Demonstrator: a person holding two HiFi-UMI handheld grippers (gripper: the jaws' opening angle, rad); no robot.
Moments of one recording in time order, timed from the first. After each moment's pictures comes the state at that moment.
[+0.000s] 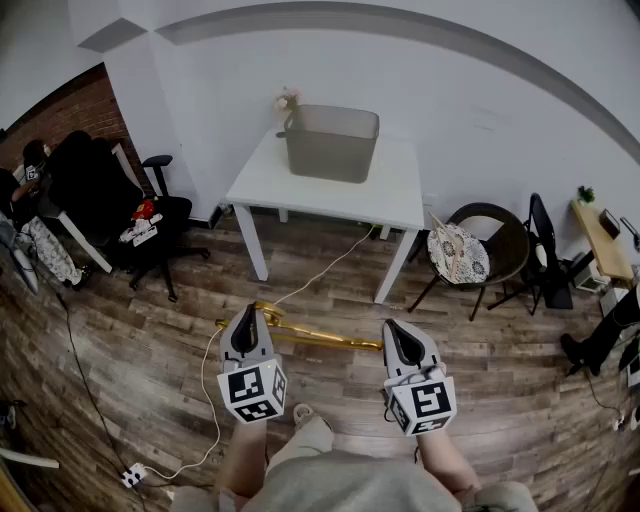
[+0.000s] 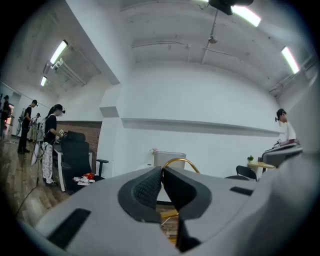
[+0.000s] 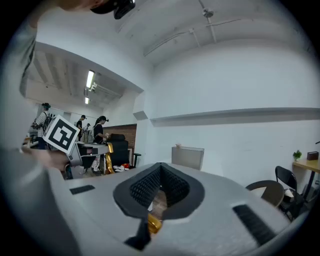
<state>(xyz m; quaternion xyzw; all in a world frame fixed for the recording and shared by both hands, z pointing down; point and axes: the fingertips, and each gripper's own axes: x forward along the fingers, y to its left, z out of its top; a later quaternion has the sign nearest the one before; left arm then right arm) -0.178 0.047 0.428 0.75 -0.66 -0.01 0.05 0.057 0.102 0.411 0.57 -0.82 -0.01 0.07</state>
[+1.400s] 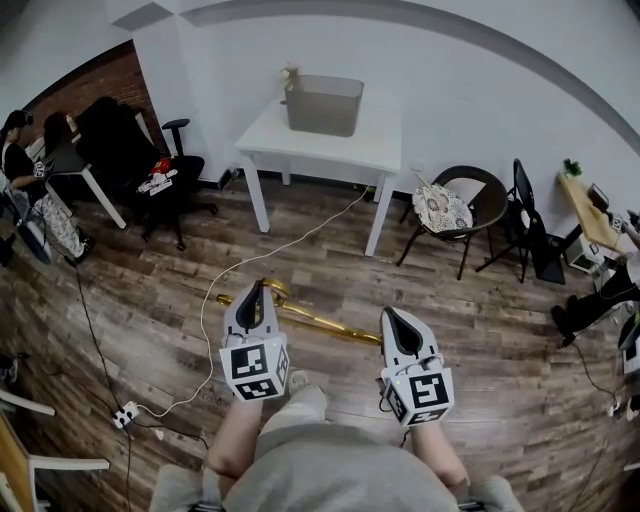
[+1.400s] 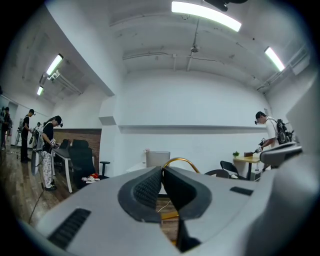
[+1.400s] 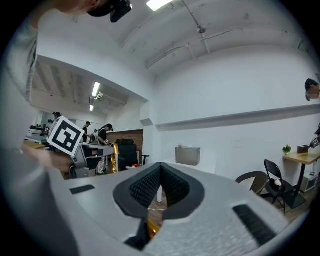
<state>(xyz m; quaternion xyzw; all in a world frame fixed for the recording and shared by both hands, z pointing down) -0.106 0.320 0.408 0.76 -0.65 0.01 0.02 0.111 0.381 0.407 0.56 -0.83 -0.01 0.03</state>
